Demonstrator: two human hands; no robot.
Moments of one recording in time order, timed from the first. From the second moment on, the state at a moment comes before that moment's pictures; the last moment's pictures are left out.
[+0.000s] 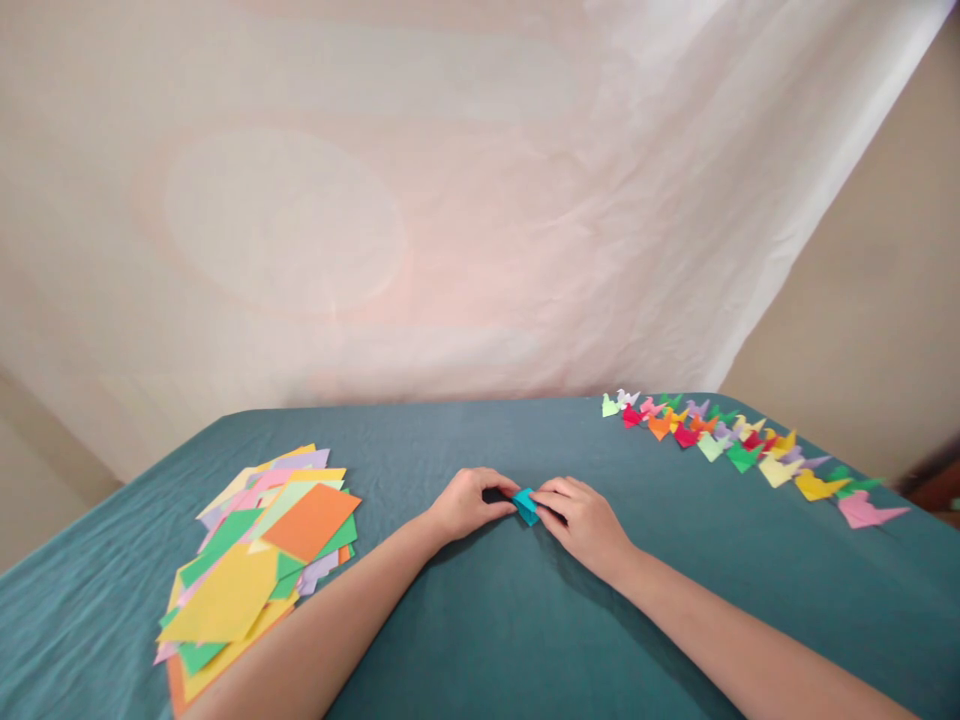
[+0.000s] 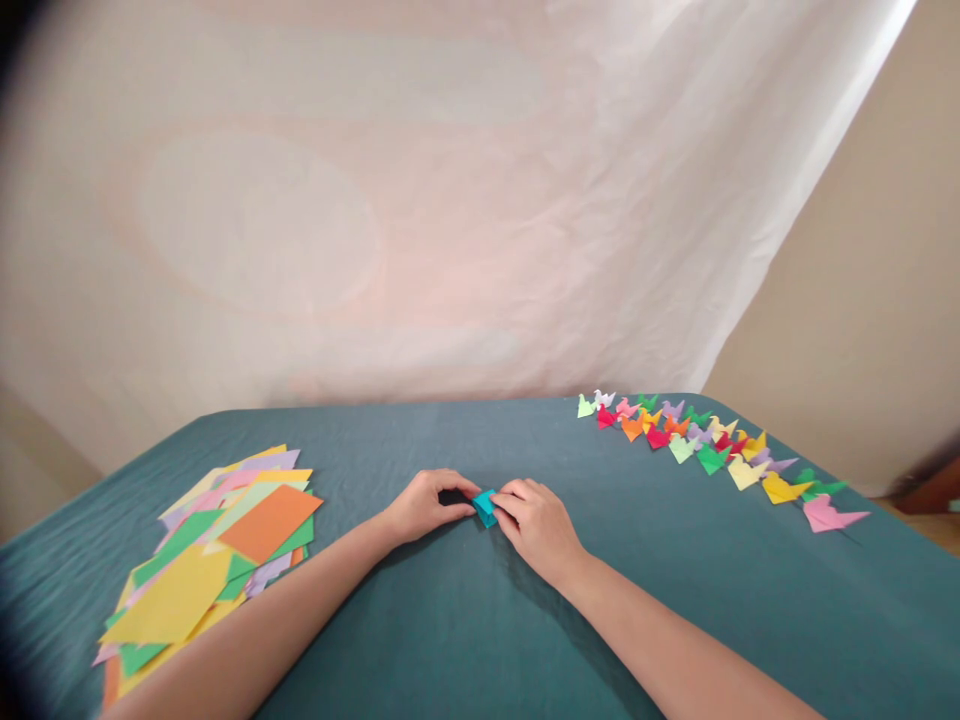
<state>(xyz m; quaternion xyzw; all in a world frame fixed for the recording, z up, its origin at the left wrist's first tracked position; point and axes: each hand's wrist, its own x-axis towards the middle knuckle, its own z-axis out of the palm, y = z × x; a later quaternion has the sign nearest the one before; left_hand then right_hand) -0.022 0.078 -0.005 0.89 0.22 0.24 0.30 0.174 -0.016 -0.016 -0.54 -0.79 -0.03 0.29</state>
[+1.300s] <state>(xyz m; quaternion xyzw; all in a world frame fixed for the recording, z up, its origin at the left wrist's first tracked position) -0.020 0.101 -0.003 0.88 0.19 0.22 0.39 0.175 0.001 -0.021 -0.58 -0.73 0.11 0.34</state>
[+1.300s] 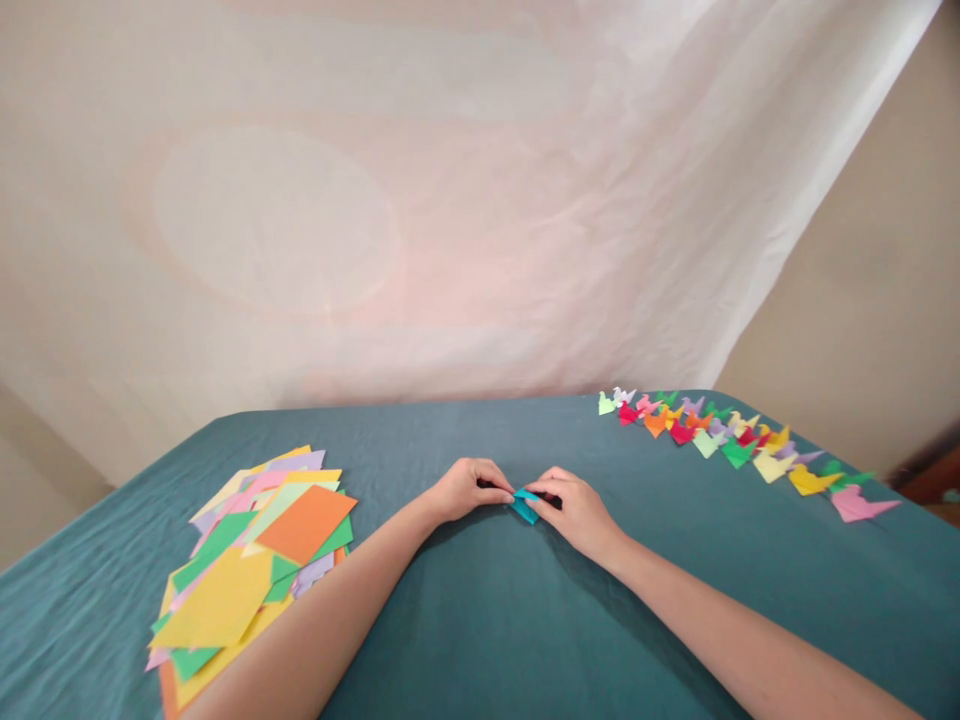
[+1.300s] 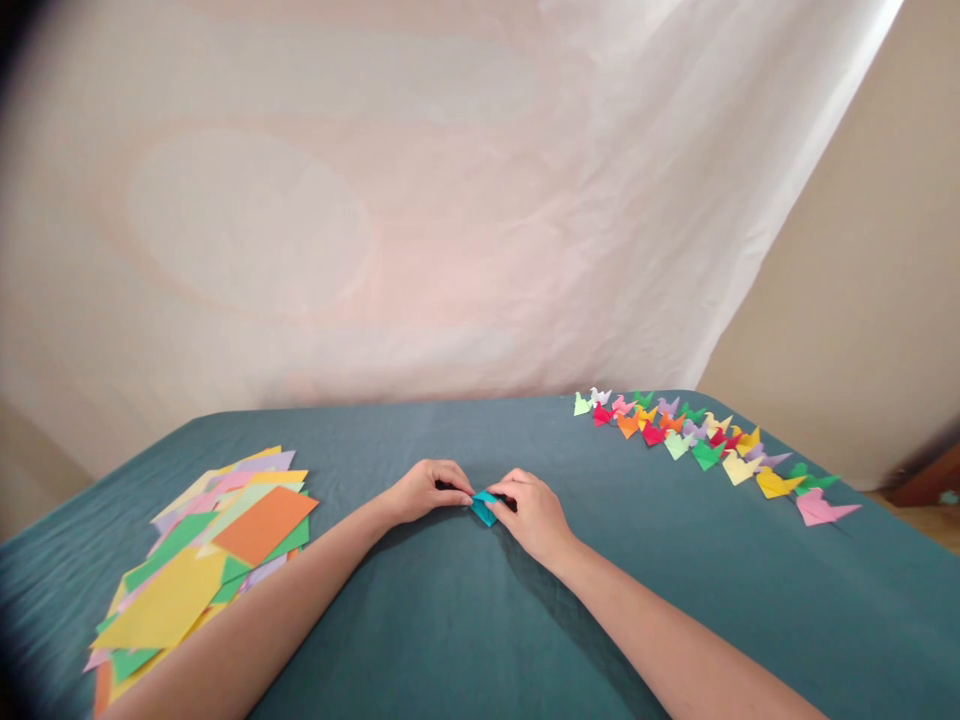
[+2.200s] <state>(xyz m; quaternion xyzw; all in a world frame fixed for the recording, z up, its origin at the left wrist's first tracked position) -0.011 0.099 -0.005 0.86 0.23 0.23 0.39 0.175 0.001 -0.020 -0.58 -0.73 0.11 0.33</state>
